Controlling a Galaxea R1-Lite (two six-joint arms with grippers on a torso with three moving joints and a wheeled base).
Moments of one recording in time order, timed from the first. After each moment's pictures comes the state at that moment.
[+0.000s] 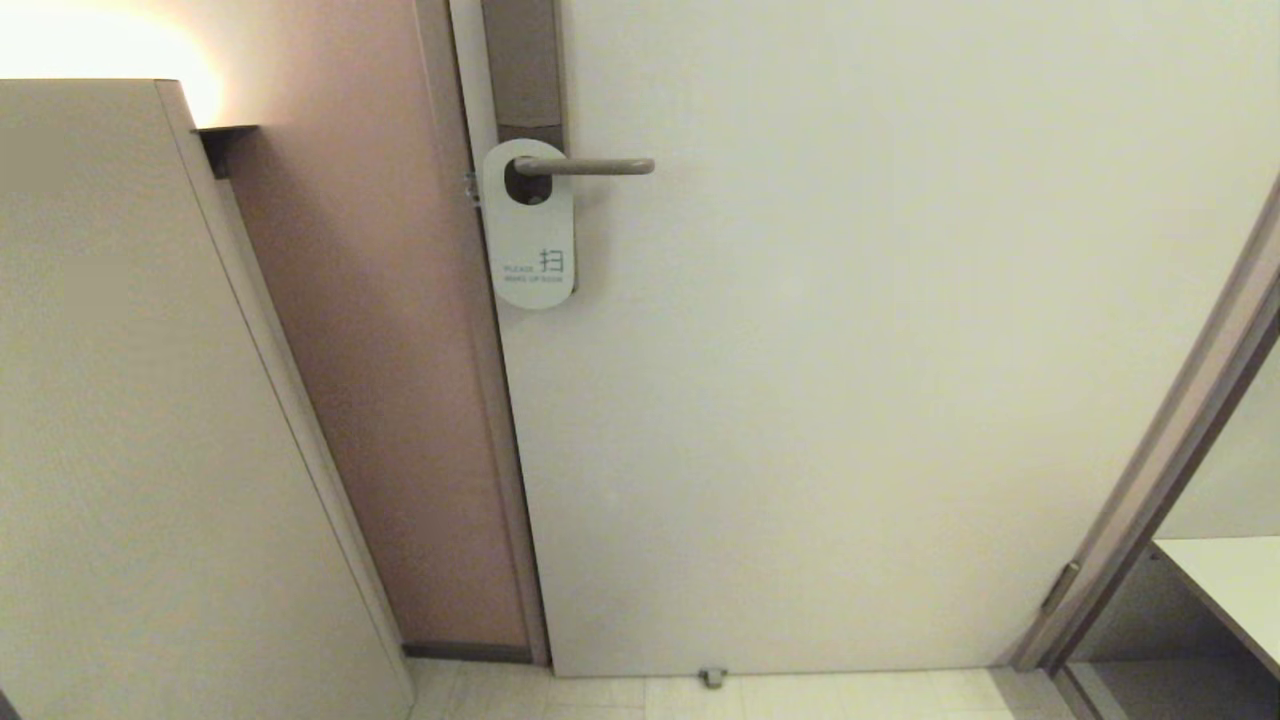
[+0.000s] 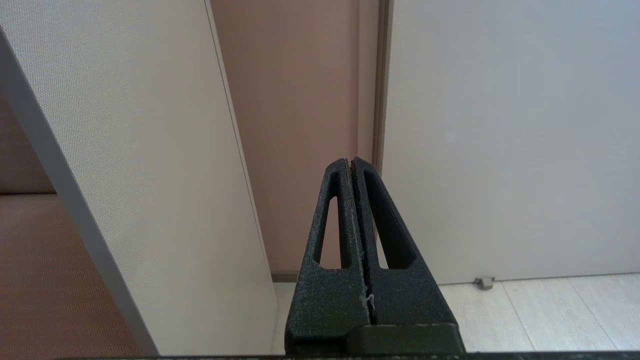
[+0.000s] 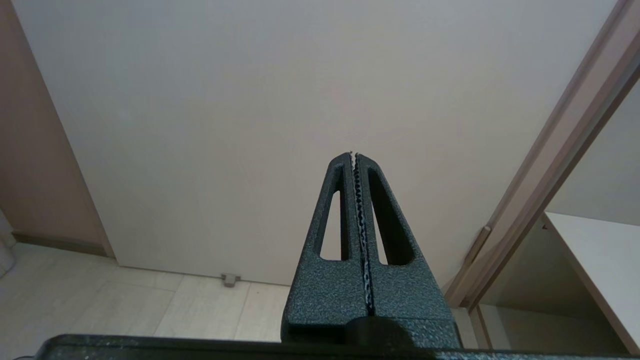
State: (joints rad) left arm 0.00 0.00 0.00 0.02 0.00 0.02; right arm 0.00 0.00 0.00 0.00 0.02 -0.08
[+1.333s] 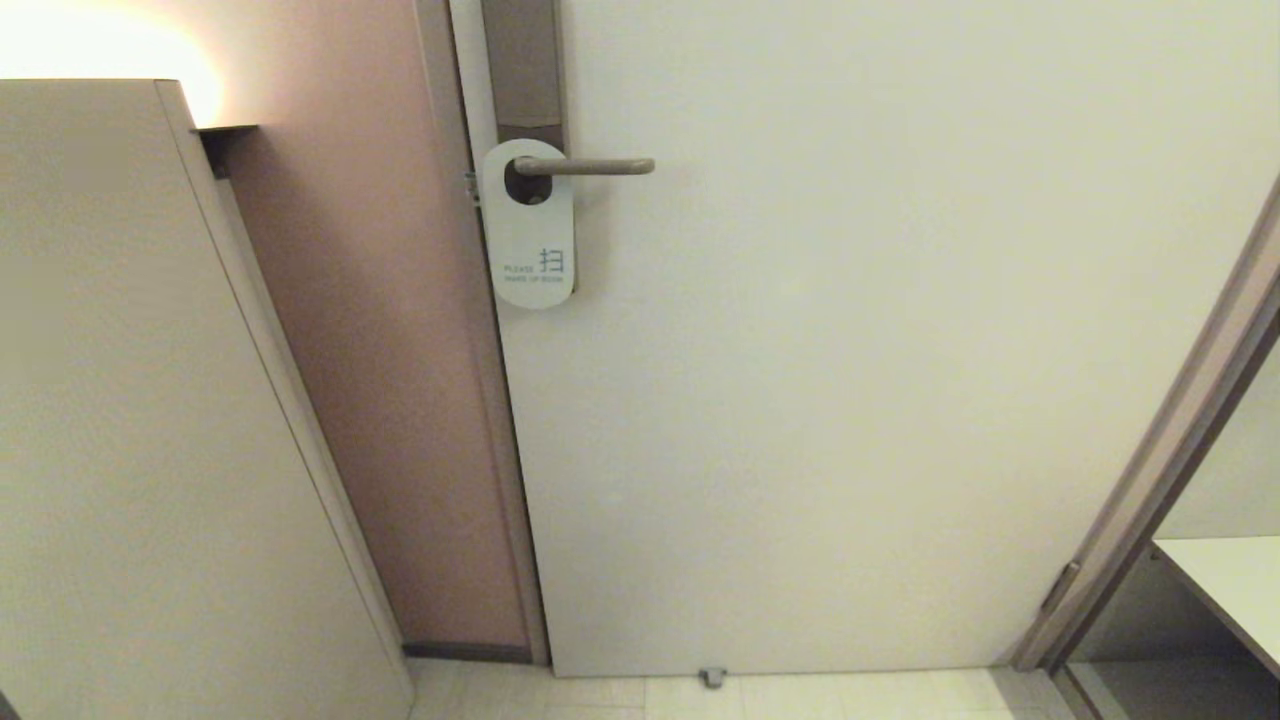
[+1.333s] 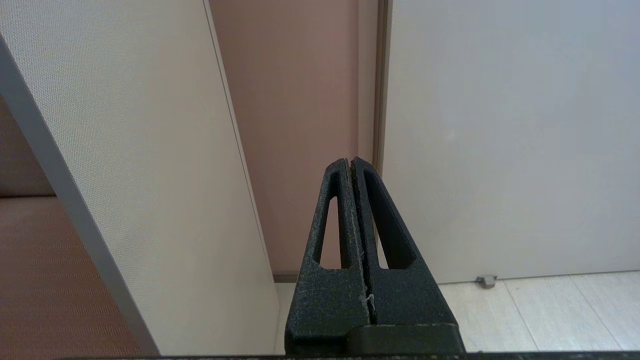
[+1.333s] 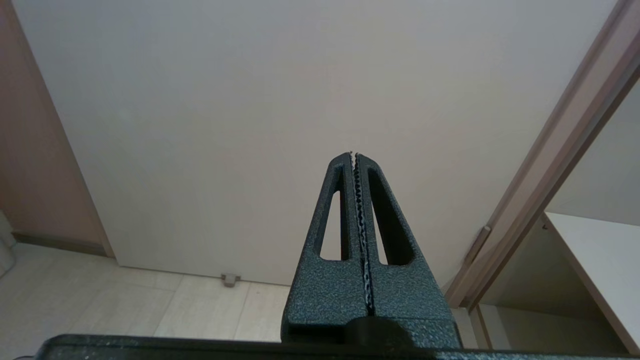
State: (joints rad) left arm 0.00 0.00 0.00 0.02 -0.01 0.03; right arm 0.00 0.00 0.00 0.00 0.02 -0.08
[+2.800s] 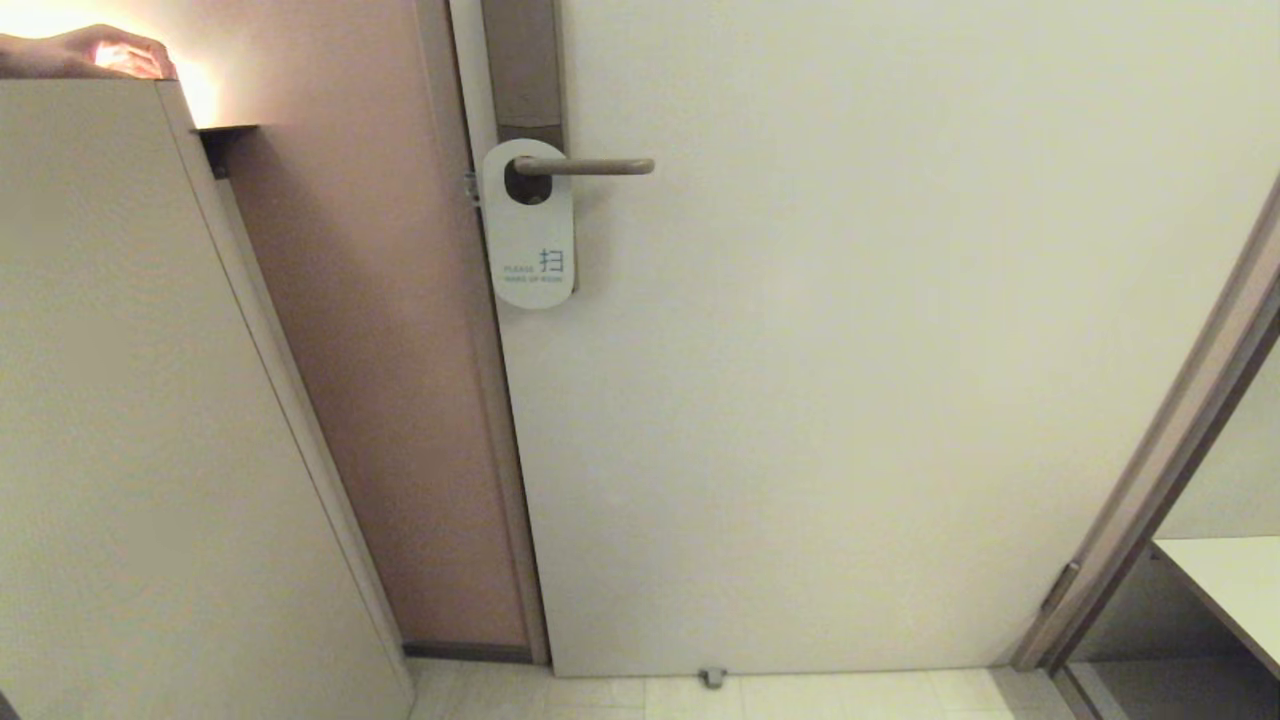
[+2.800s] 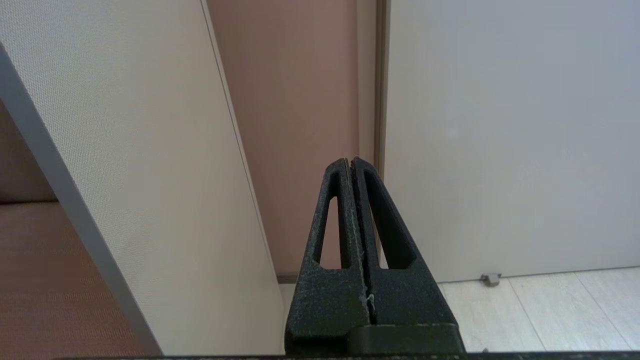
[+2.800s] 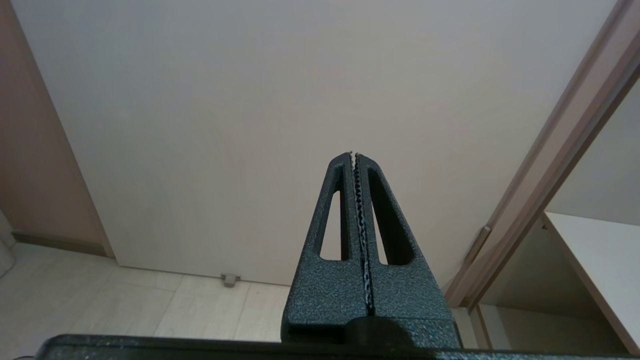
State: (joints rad) left arm 0.00 0.00 0.00 0.02 -0.01 0.05; right arm 0.00 0.00 0.00 0.00 0.02 -0.08
